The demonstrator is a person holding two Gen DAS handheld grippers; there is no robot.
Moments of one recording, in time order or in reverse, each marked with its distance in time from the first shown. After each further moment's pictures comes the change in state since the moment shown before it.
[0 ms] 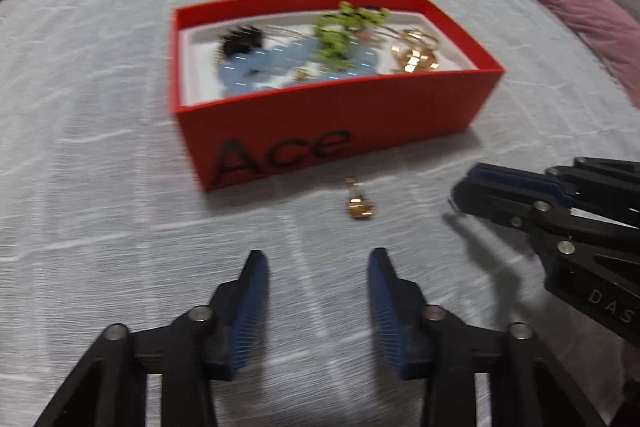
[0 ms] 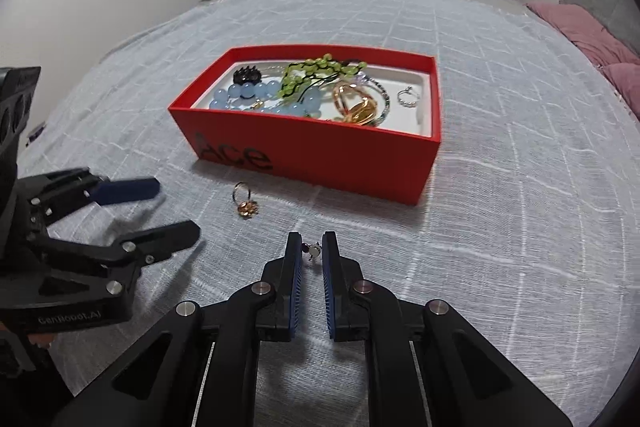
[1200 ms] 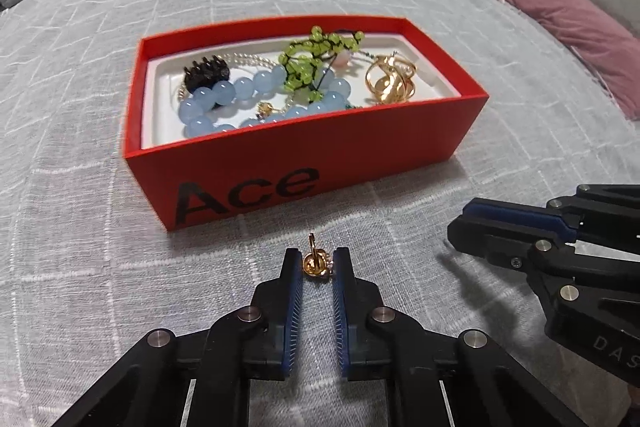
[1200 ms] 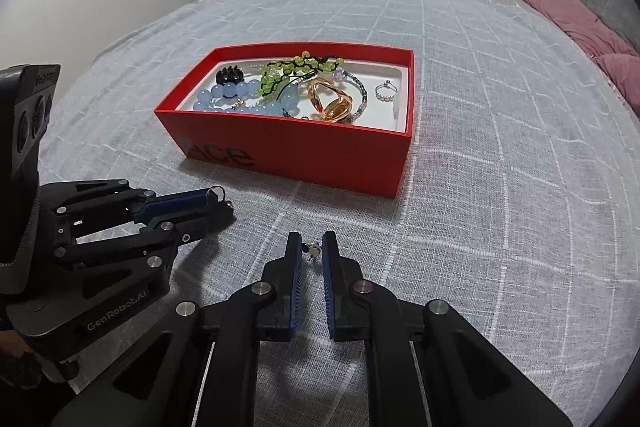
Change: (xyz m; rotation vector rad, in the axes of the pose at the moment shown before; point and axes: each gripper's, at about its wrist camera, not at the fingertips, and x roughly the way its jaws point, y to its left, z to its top) left arm 0.009 -0.019 0.018 0.004 -0.072 -0.003; right arm -0.012 -0.012 -0.003 0.014 0.029 -0.011
